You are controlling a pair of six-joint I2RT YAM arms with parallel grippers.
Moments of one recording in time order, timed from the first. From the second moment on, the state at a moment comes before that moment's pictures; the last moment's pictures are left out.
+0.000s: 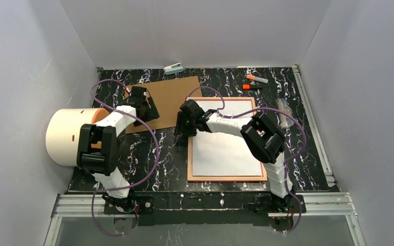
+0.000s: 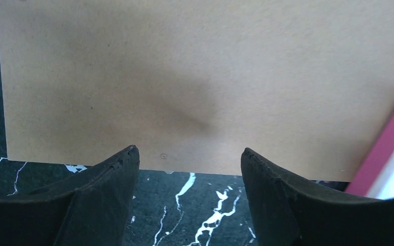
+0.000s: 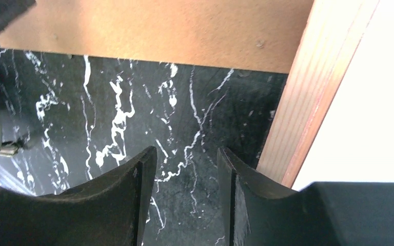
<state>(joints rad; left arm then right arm) -0.15 1.67 1.09 -0.40 -0.12 -0.48 0.88 2.10 1.45 -0.23 -0.09 0.84</state>
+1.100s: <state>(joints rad) -0.15 1.71 1.08 -0.43 -0.21 -0.48 0.72 1.96 1.32 -0.38 0.00 0.65</state>
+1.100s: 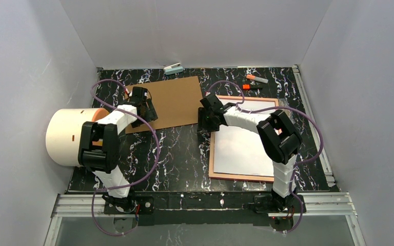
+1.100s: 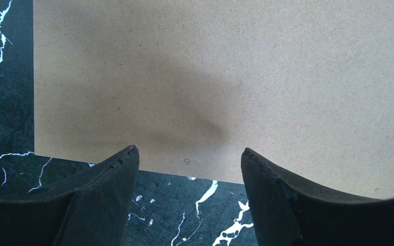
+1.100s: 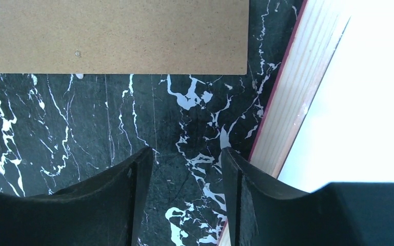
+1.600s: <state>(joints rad) -0.15 1.74 1.27 -0.50 -0.39 -0.48 0.63 2.07 1.55 -0.36 0.05 0.64</state>
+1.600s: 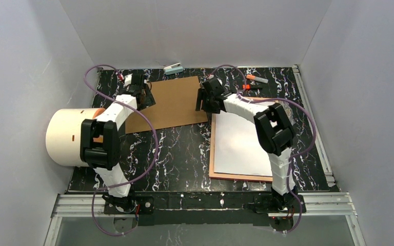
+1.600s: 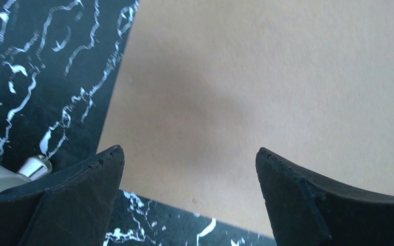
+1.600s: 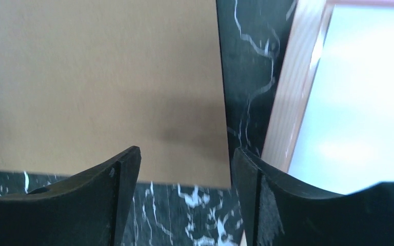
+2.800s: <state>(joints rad) -0.01 1.94 1.29 -0.48 -0.37 -0.64 0.58 2.27 1.73 -0.26 -0.04 0.71</state>
